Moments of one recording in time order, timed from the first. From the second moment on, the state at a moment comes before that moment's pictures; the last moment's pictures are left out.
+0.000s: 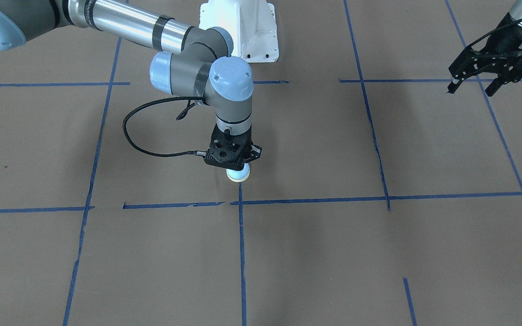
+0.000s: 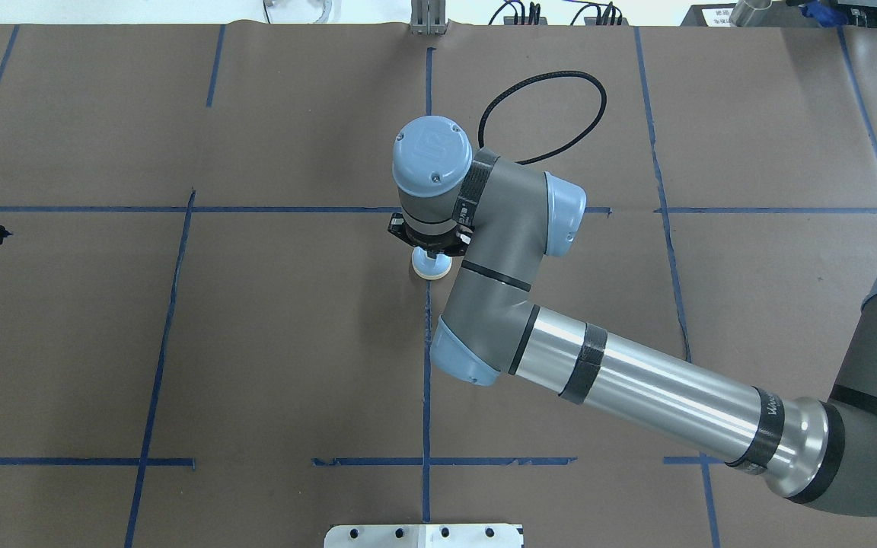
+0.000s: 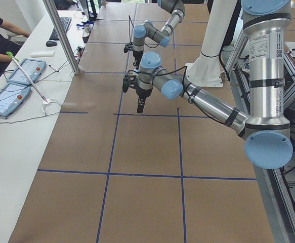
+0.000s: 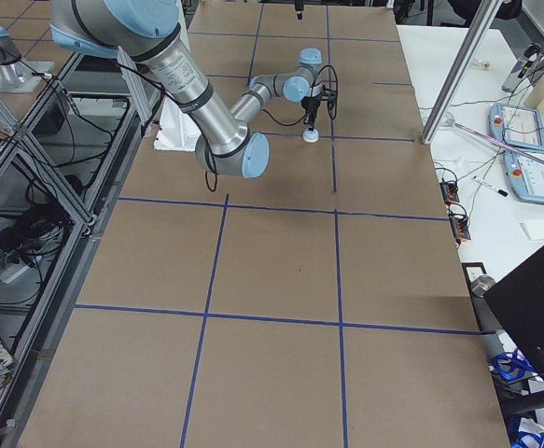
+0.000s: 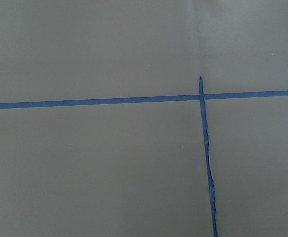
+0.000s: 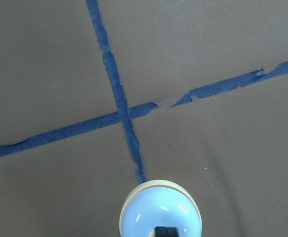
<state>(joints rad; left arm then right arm) -1.10 -1.46 -2.17 -1.77 -2.18 -0.72 0.54 -0.66 1.31 -1.49 1.84 1.47</state>
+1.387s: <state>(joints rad) -1.17 -1.36 -2.16 -1.77 -2.20 -0.47 1.10 -1.52 2.09 -1.49 2.31 0.92</state>
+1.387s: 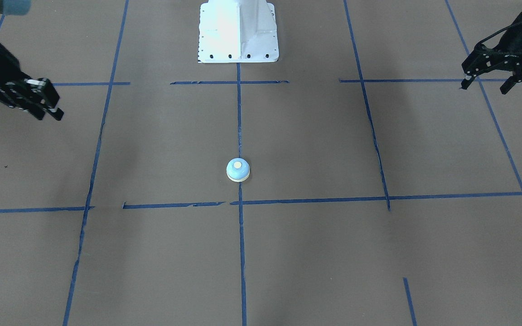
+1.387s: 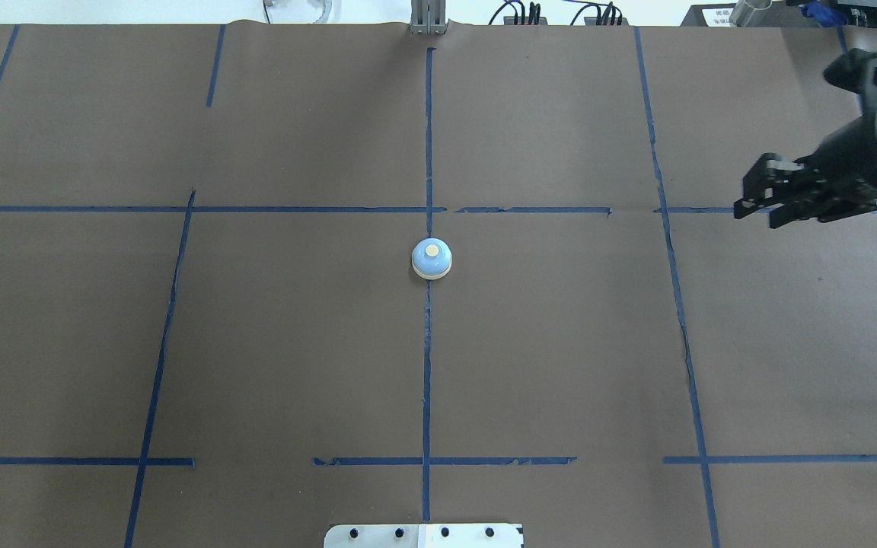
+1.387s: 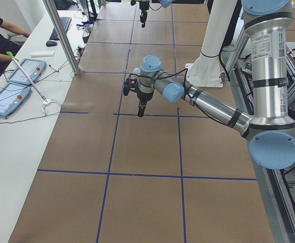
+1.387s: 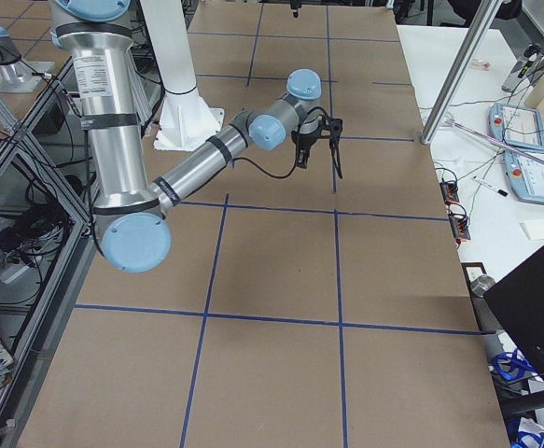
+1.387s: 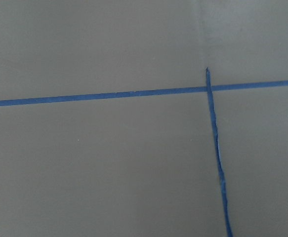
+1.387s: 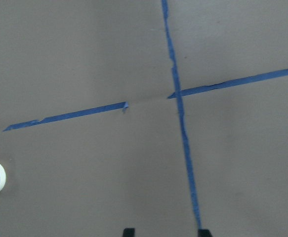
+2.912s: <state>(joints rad) -1.59 -1.50 -1.88 -1.37 -2.35 0.18 1.59 -1.83 1.88 -1.49 2.39 -0.04</state>
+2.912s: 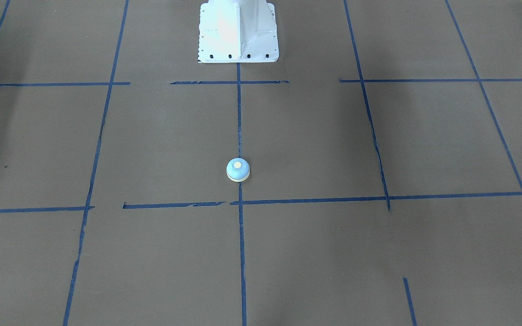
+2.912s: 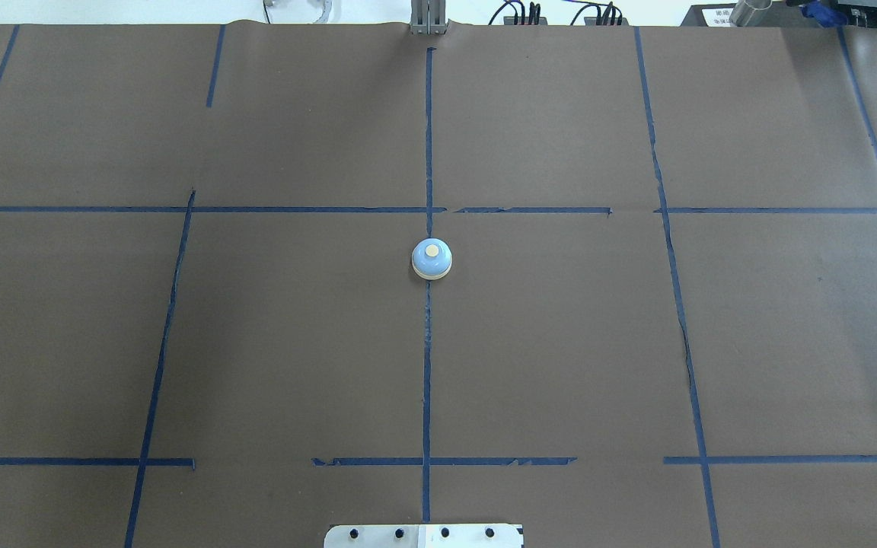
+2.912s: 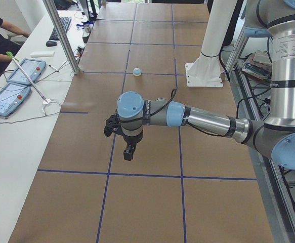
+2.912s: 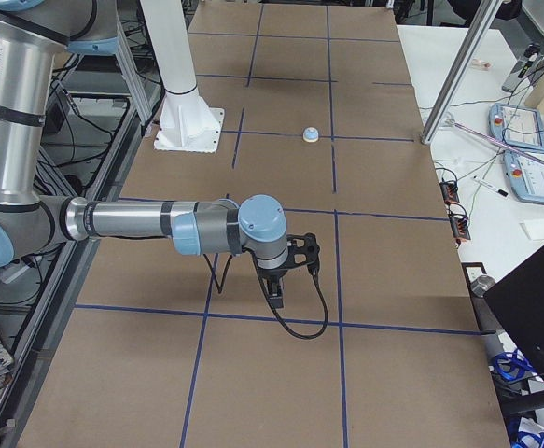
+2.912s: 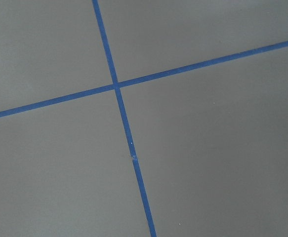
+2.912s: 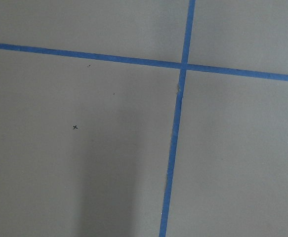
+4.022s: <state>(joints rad) -1.57 -1.49 -1.87 -1.39 -2.33 0.17 1.58 -1.83 1.90 -1.49 2.40 -0.05</state>
